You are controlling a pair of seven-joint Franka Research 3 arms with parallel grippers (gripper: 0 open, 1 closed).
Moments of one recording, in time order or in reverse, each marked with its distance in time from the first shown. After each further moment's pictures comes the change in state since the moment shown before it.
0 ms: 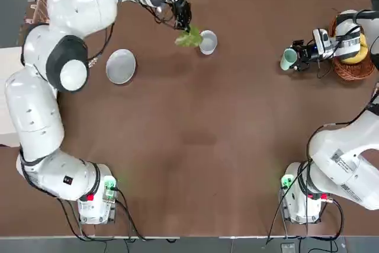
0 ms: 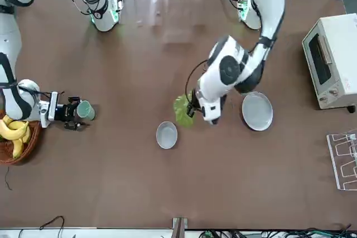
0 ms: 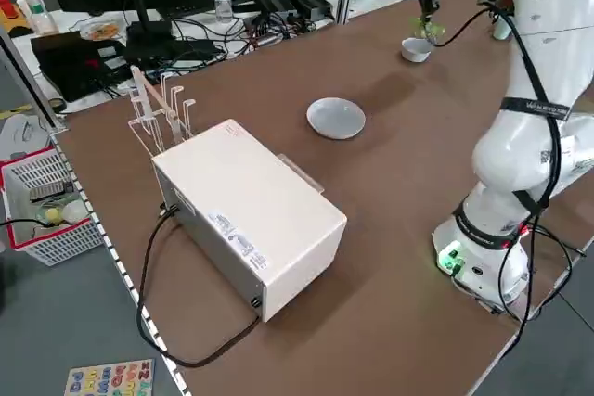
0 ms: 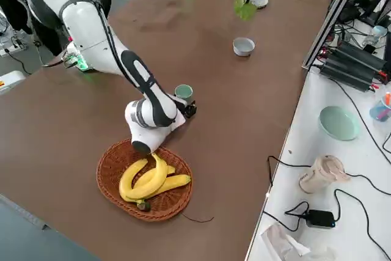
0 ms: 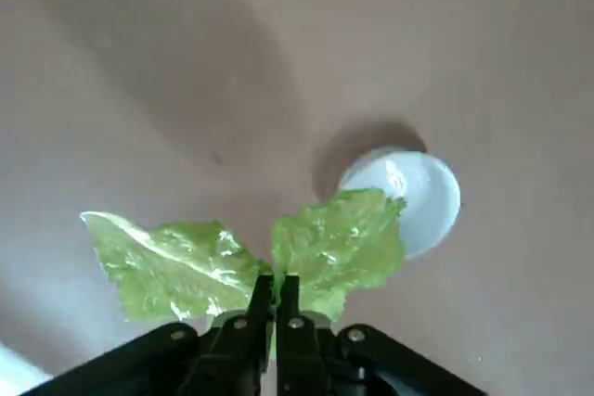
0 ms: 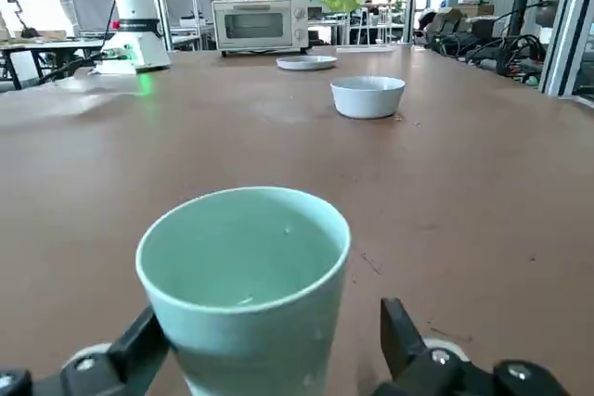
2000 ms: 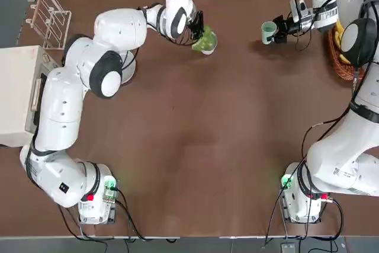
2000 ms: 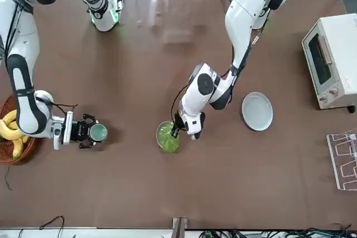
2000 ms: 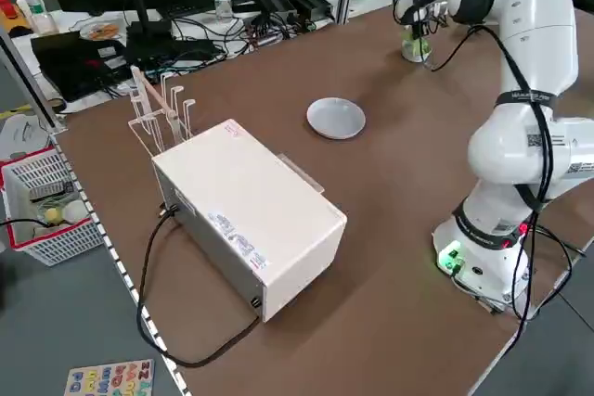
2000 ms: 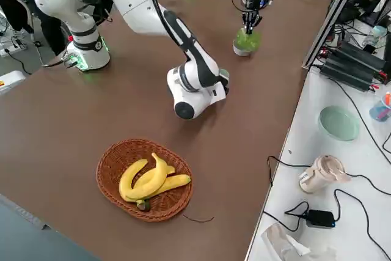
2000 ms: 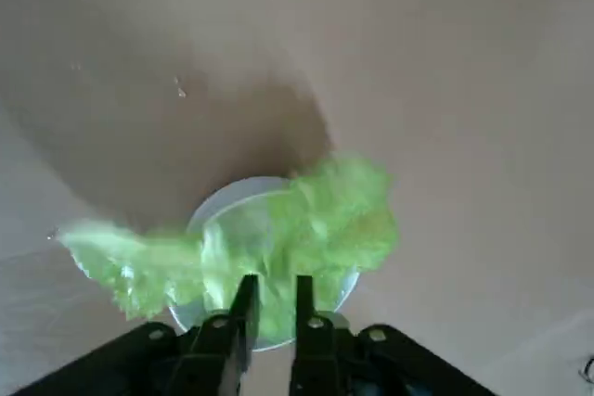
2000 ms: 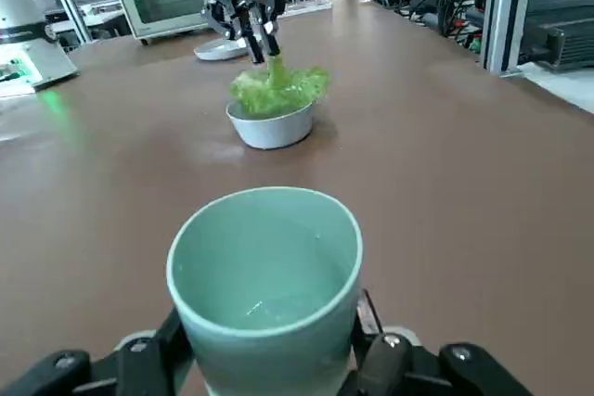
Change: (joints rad) left arm -0.196 0.283 0.165 0.127 0.001 0.443 -0.039; right arm 0.440 -0.131 -0.182 0.045 0.289 0.145 0.316
